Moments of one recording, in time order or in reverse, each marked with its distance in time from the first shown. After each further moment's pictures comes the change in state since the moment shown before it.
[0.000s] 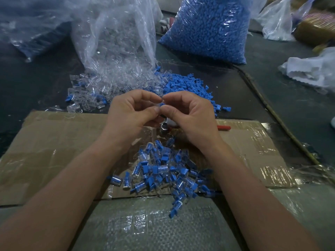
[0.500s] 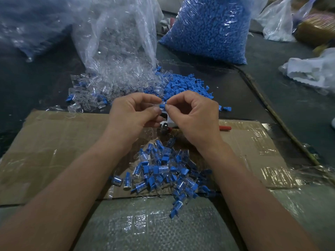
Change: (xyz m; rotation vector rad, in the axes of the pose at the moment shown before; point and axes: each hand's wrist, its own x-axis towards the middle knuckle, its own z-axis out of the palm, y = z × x) left_hand 0.003 -0.002 0.003 -0.012 0.052 -0.071; right_hand -0.001 -0.001 0.004 -0.230 0.155 -0.106
